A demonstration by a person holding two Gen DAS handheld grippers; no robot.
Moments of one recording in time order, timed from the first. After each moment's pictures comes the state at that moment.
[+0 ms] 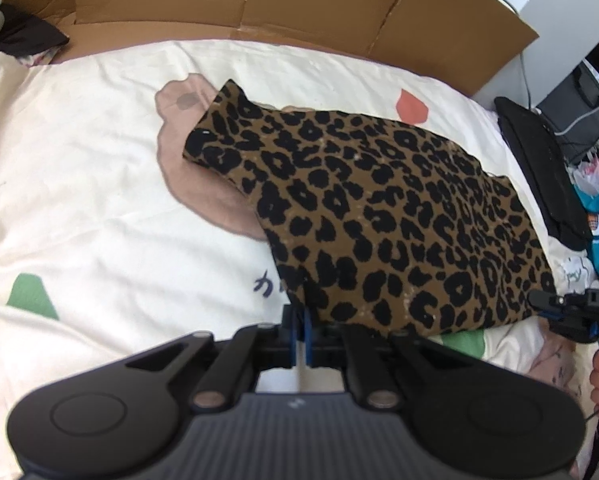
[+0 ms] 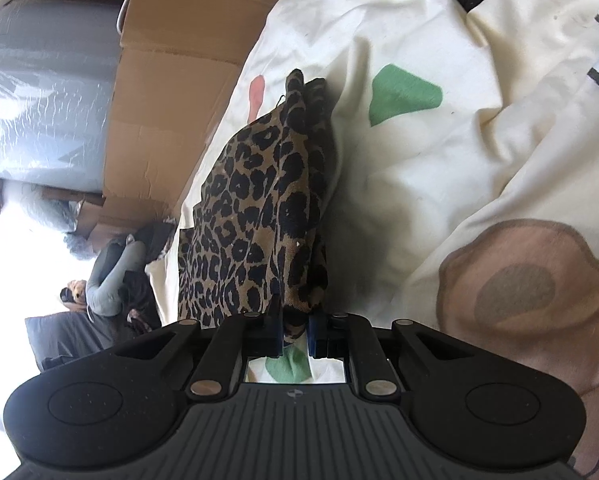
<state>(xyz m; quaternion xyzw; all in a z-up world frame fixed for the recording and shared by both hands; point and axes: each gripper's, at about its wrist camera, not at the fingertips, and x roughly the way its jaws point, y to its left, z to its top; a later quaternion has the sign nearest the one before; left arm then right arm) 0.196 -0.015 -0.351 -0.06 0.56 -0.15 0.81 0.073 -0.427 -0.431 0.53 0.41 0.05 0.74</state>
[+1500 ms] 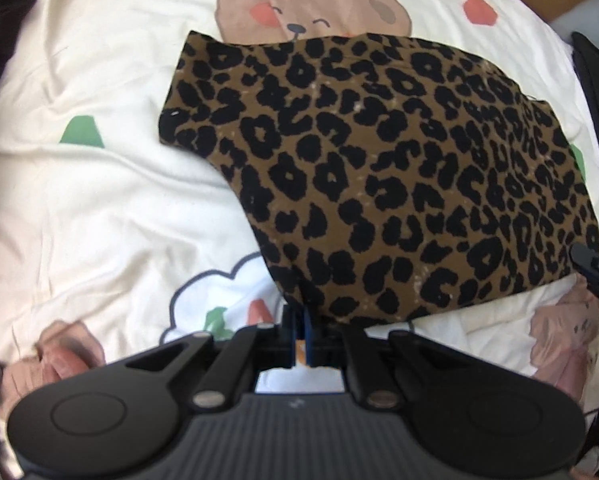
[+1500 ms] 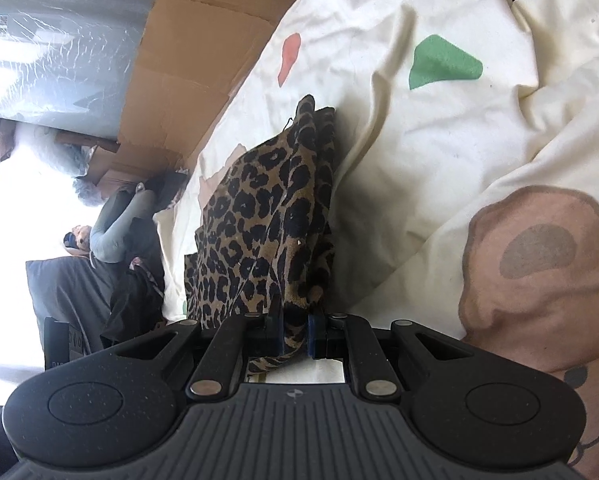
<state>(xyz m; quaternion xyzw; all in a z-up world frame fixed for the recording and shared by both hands) 0.245 -0.112 -0.360 -0.04 0.70 -0.03 0.71 0.063 -0.408 -0.414 0.49 0.43 0.11 0.75</state>
